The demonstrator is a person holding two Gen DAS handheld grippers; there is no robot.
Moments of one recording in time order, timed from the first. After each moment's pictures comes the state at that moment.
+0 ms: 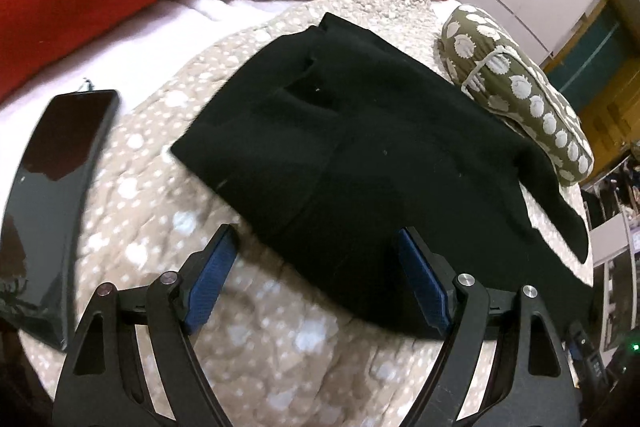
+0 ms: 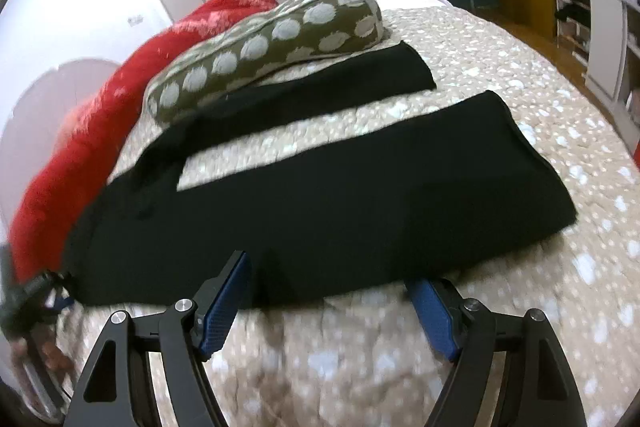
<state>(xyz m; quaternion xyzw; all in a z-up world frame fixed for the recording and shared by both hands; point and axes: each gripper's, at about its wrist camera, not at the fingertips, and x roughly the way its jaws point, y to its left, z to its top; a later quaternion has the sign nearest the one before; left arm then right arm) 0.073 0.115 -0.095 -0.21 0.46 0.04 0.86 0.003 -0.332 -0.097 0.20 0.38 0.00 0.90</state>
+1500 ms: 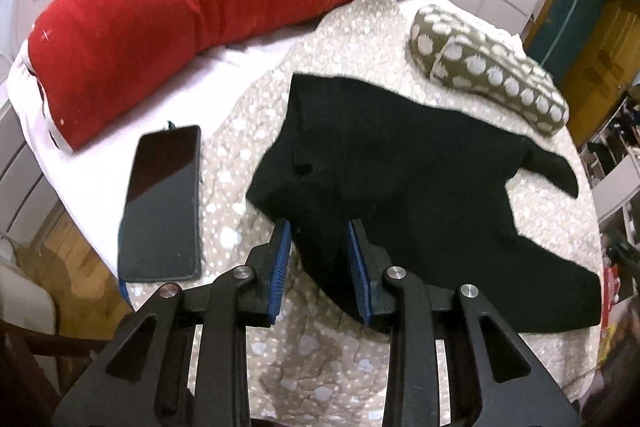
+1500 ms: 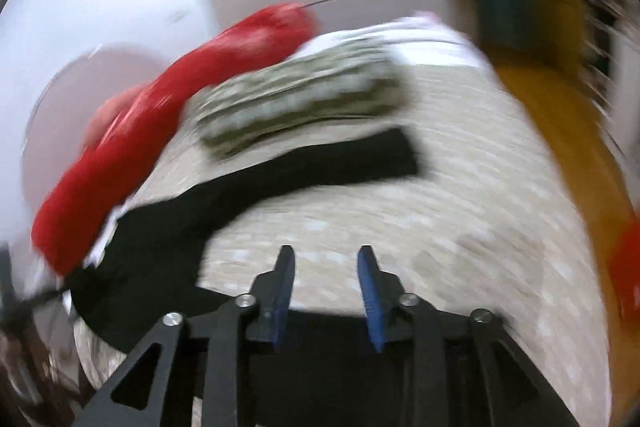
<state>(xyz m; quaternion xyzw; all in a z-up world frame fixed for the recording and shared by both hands) -0.019 0.121 -0.023 -0.11 0.44 0.03 0.89 -0.014 -0.332 -0.015 0.11 0.36 0.07 0.92</state>
